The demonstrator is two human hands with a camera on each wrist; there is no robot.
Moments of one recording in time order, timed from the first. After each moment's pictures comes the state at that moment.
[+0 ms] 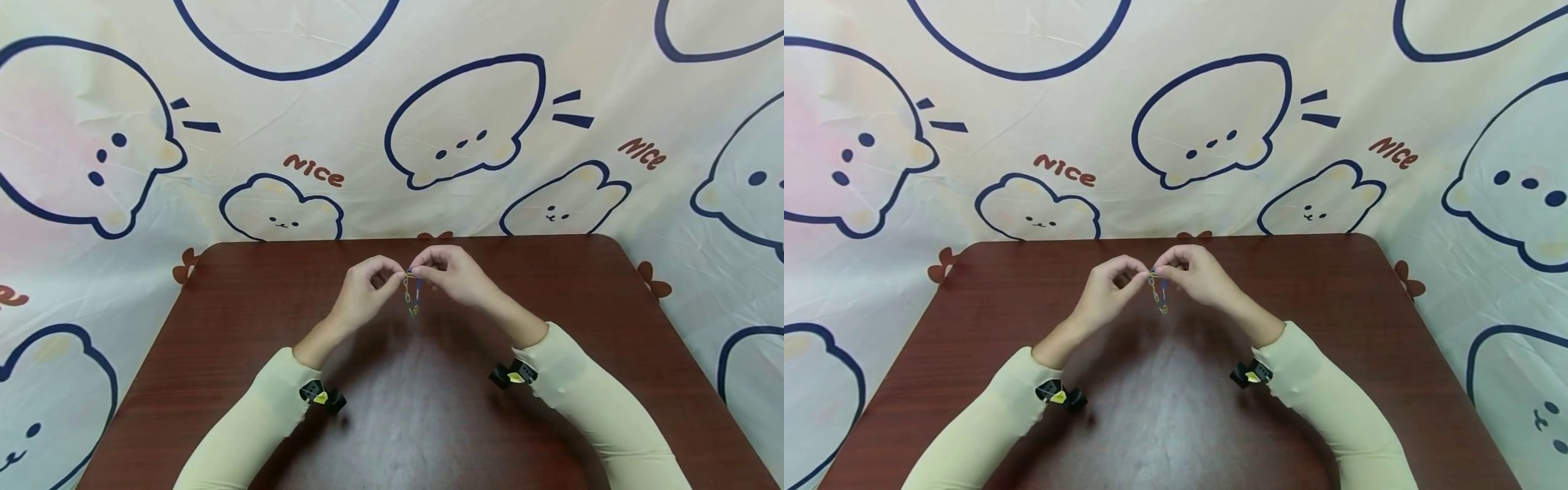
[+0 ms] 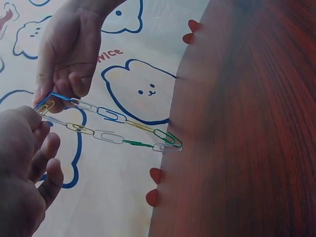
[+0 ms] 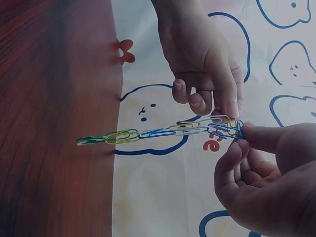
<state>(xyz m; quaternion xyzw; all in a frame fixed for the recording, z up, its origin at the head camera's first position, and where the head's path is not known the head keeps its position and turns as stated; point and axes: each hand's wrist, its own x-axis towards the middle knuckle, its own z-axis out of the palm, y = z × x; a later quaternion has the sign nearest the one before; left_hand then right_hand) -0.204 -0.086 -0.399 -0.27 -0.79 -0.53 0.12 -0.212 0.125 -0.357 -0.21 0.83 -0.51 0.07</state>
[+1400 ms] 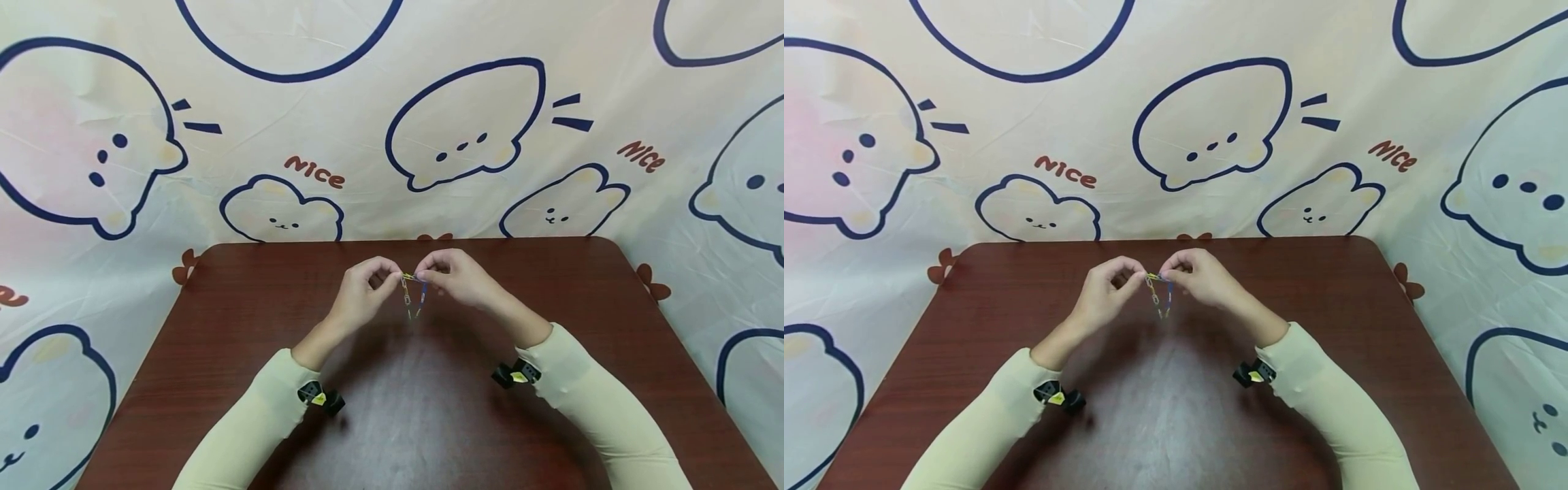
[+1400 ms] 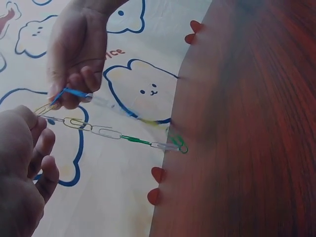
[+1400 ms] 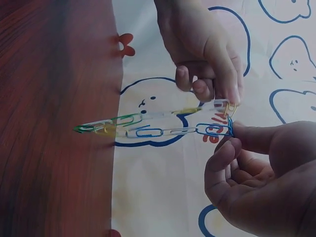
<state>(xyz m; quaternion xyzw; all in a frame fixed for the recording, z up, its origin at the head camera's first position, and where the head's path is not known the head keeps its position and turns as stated) -0.205 -0.090 -0.400 -0.27 -0.79 -0.53 0.13 -0.215 0.129 -0.354 -0.18 0.84 -0.50 0.12</state>
